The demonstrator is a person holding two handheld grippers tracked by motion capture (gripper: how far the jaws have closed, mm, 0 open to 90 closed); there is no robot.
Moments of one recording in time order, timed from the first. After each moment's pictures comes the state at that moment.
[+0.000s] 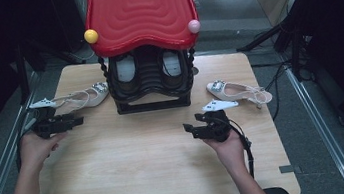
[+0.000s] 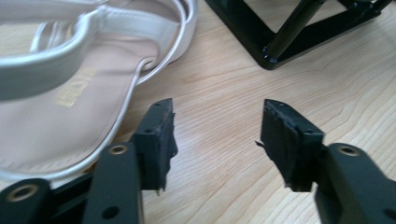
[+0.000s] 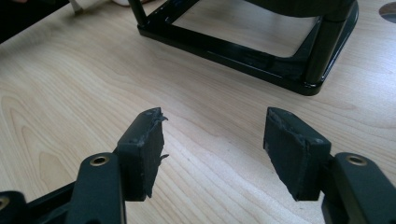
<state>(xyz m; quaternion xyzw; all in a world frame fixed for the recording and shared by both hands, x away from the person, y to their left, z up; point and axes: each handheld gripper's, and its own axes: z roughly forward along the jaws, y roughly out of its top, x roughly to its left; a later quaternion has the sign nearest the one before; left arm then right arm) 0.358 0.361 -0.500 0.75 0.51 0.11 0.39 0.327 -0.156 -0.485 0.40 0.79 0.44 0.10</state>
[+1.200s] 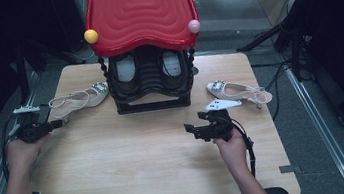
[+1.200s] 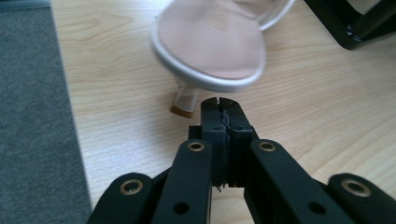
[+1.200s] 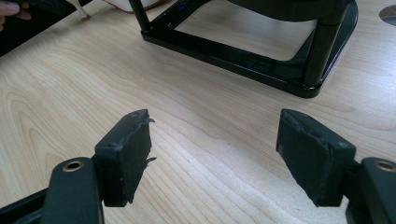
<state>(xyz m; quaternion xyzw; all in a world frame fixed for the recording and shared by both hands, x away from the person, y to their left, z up) 0.357 0.414 -0.522 0.72 0.57 0.13 0.36 0.329 -0.163 -0.484 0.39 0.79 0.46 0.09</state>
